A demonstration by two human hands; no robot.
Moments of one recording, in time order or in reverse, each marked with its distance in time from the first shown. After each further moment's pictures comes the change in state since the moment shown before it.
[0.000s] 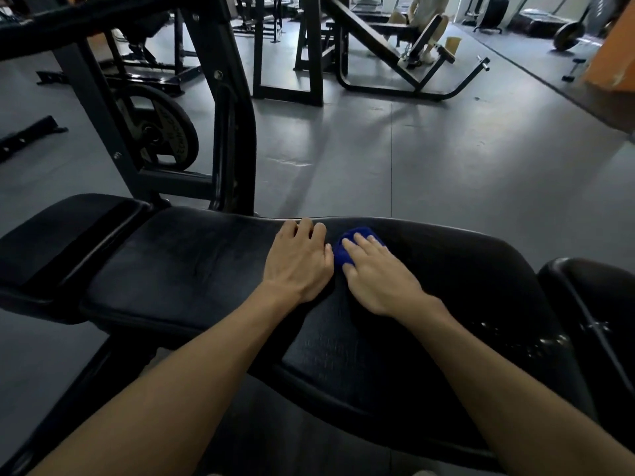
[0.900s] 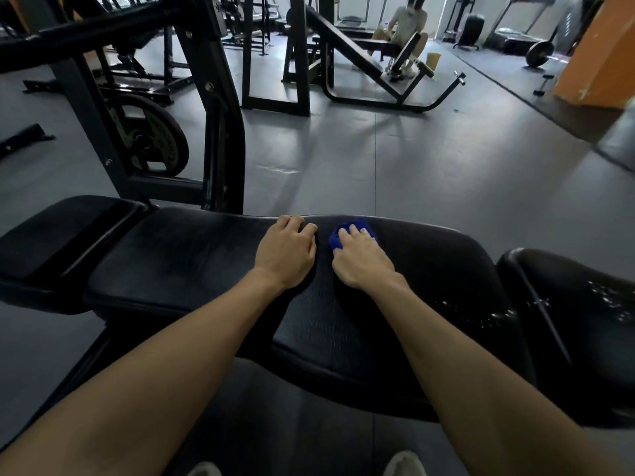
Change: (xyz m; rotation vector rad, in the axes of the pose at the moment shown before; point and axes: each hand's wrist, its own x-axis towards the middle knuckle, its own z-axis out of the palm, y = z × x) left_hand -0.004 0.006 -0.008 -0.106 0.031 0.027; right_hand -0.001 -0.004 -0.015 0.024 -0.040 0.177
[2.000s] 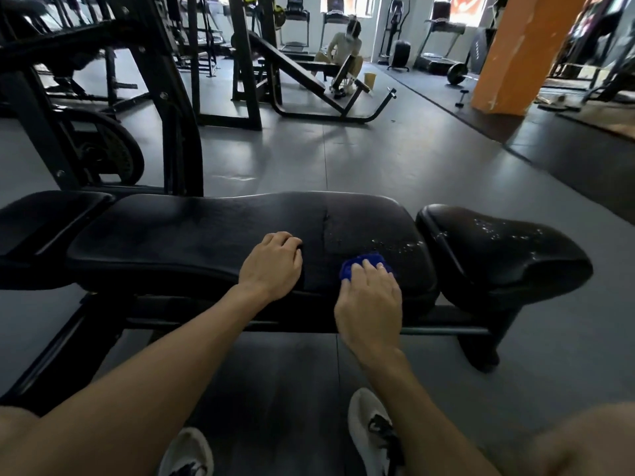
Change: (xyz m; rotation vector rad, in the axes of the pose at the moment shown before) left_hand -0.112 0.083 -0.027 -0.234 -0.045 0.043; right_hand -0.230 0.032 0.063 -0.031 0.615 0.232
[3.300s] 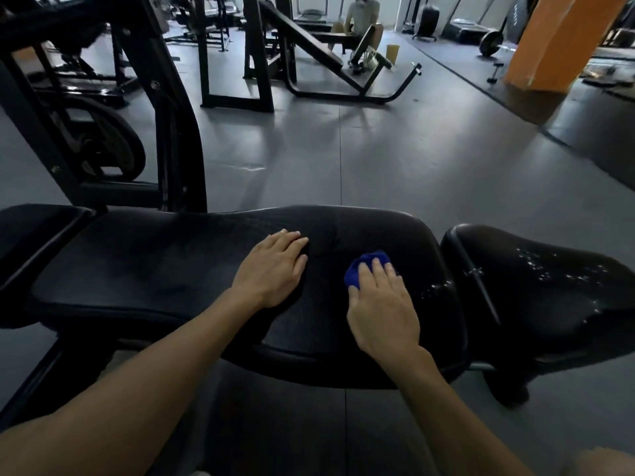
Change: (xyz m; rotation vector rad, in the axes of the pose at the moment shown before) left_hand 0.084 -0.031 0.015 0.085 -0.183 0.013; right_hand 0.103 0.009 0.006 -0.093 -0.405 -0.025
